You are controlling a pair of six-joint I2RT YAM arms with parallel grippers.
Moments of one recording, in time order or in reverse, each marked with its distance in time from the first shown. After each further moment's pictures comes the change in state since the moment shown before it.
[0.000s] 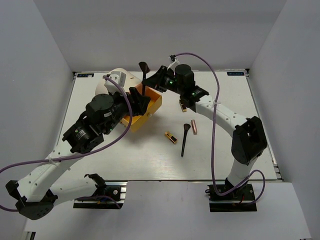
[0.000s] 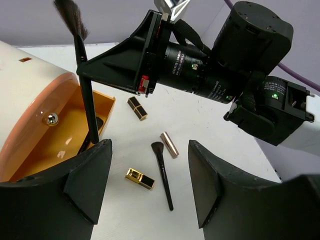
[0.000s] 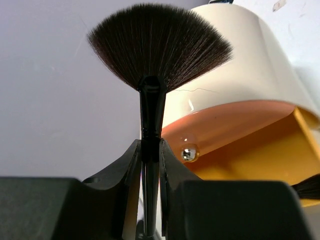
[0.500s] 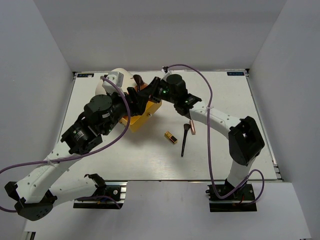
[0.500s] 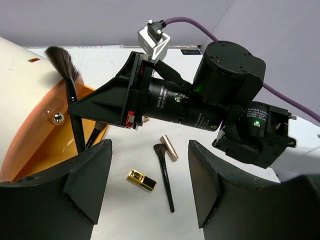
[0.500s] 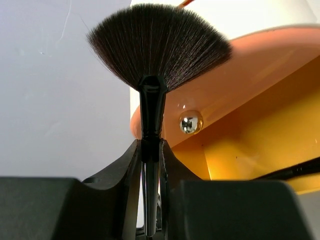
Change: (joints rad) left arm 0.000 -0.014 0.000 -0.010 -0.027 -0.005; right arm 0.083 0.010 -0.089 0.016 0.042 0.126
